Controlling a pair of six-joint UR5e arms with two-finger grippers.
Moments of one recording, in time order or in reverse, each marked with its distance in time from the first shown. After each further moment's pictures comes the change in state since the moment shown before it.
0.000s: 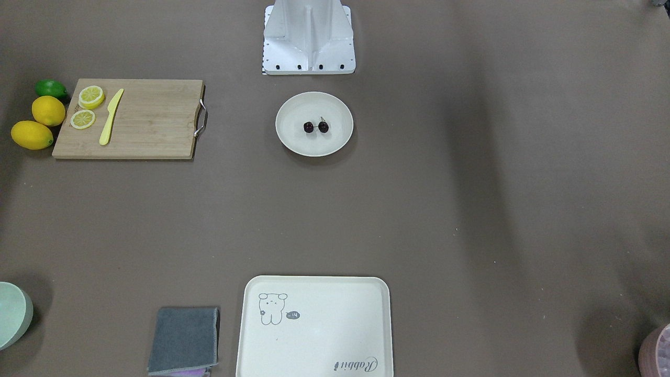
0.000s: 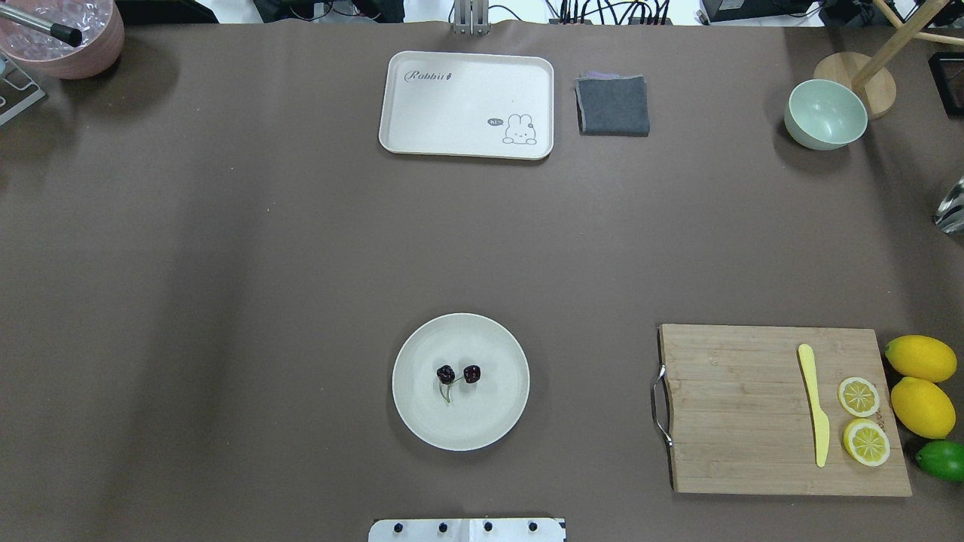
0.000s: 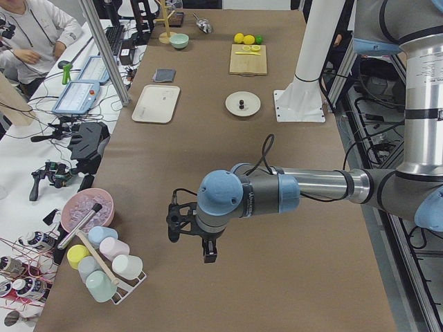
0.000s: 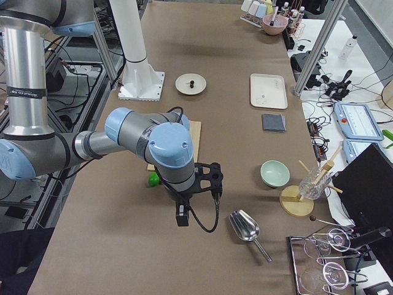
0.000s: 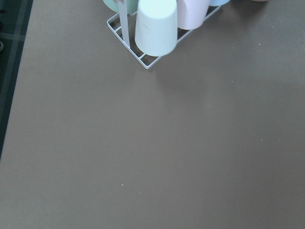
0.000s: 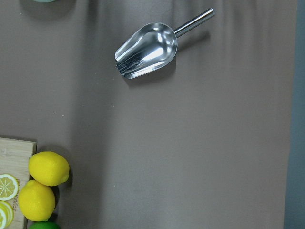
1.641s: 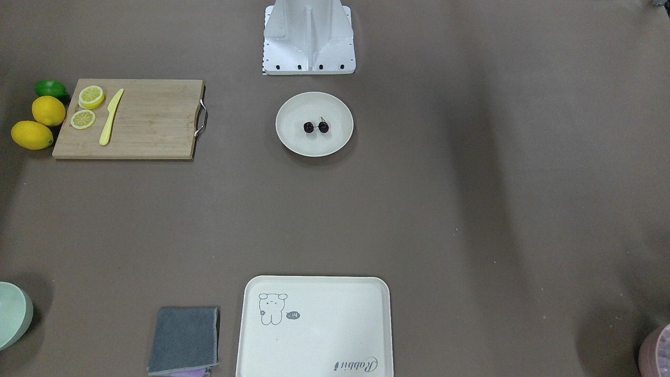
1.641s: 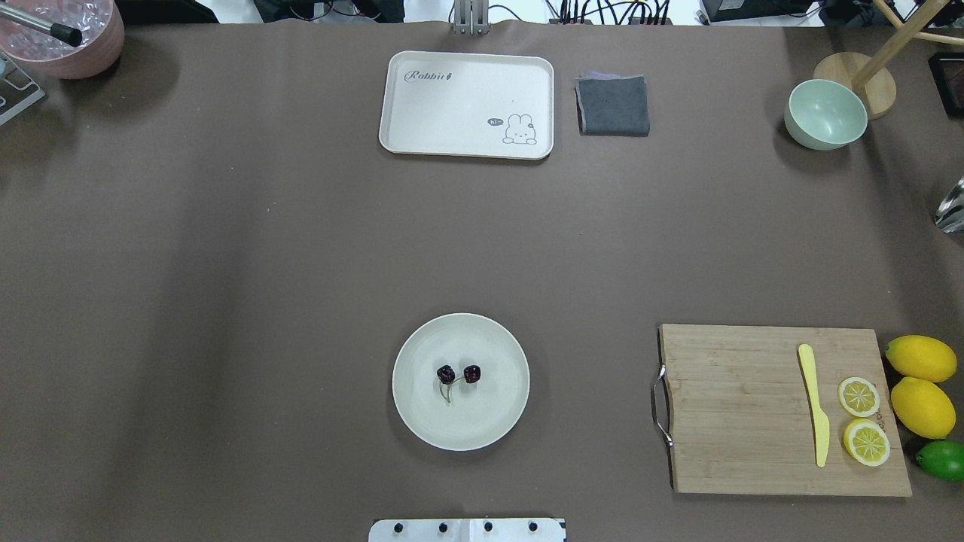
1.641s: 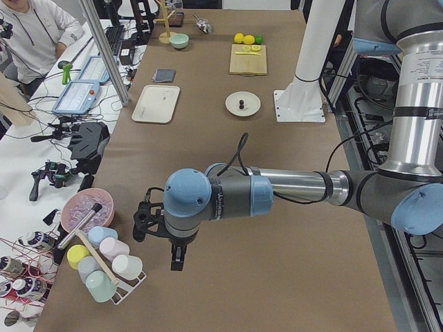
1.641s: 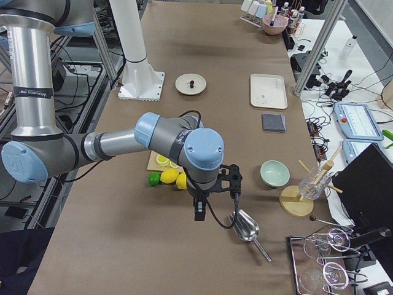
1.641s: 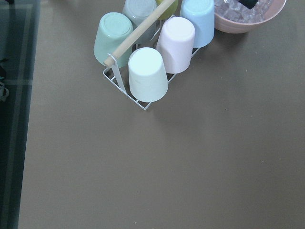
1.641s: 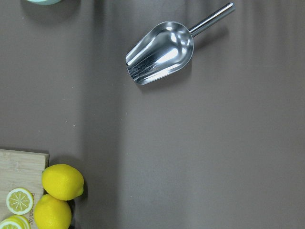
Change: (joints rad) left arm -0.007 -0.034 0.049 -0.072 0.009 0.047; right arm -0.136 0.065 -0.102 0.018 0.036 0.115
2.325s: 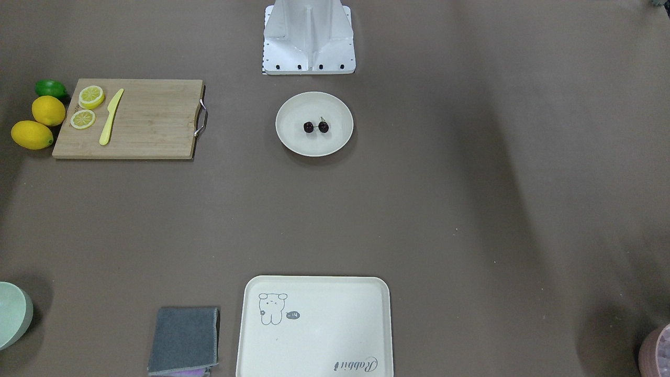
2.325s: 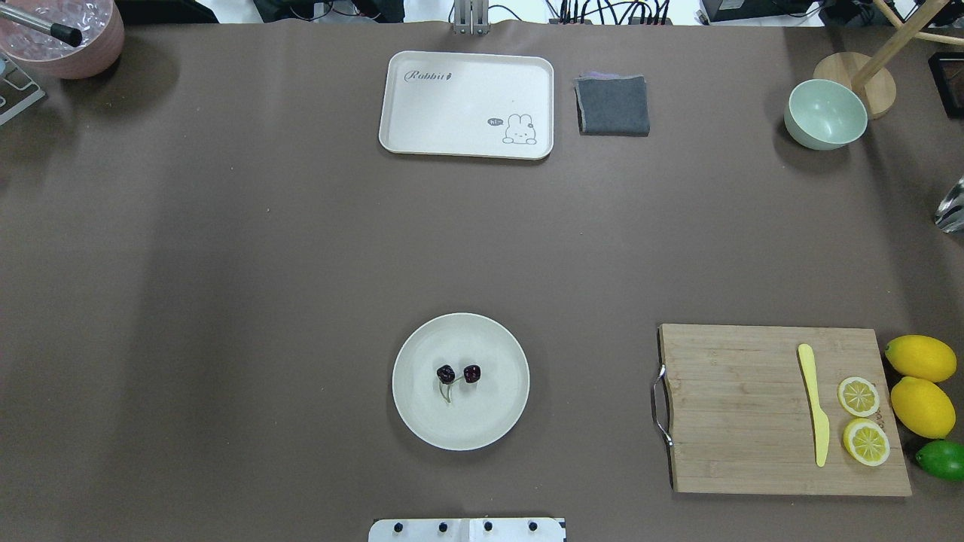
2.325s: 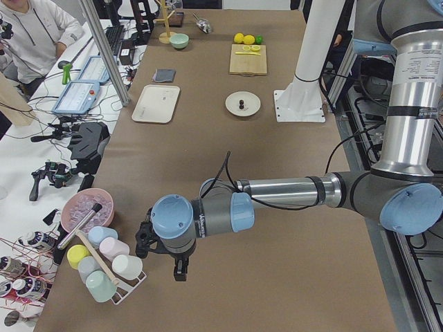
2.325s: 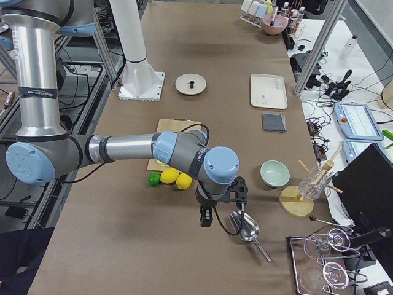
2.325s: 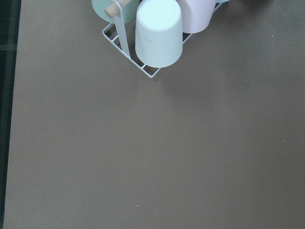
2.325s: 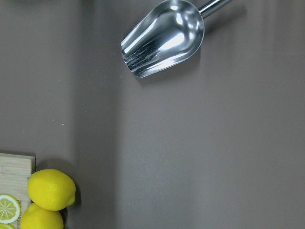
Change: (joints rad) left arm 0.099 -0.021 0.128 -0.017 0.007 0.005; right arm -0.107 -0.008 -0.120 0.132 0.001 0.089
